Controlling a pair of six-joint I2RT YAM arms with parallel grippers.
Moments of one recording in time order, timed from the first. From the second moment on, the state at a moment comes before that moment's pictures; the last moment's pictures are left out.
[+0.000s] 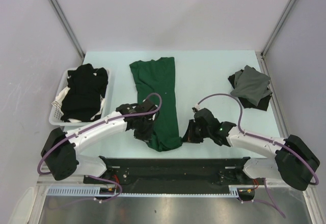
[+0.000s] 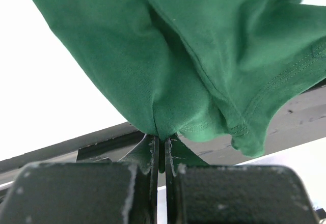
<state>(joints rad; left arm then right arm) -0.83 1.33 0.93 -0.92 0.04 -0.60 0.85 1.21 0.55 -0.19 -0.19 0.93</state>
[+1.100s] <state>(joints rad) -0.68 1.34 1.05 -0.95 -0.14 -0.50 0.59 1.43 0.89 -0.27 -0.32 0.72</state>
